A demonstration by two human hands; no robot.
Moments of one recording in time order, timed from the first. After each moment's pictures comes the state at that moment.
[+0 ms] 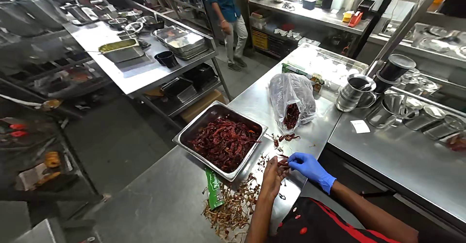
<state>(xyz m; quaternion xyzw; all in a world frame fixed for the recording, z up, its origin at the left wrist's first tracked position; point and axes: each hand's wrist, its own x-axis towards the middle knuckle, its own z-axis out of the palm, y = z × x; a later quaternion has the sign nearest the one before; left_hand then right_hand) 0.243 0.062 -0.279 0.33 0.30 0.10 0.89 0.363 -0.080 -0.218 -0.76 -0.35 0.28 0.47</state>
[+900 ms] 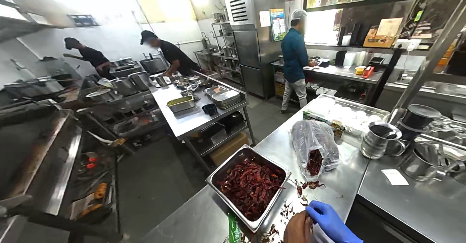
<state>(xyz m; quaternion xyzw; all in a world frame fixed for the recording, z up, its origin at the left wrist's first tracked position) 0.215 0.056 -0.206 0.89 0.20 0.15 0.38 0.357 -0.049 -0.227 -0.74 -0.34 0.27 0.52</state>
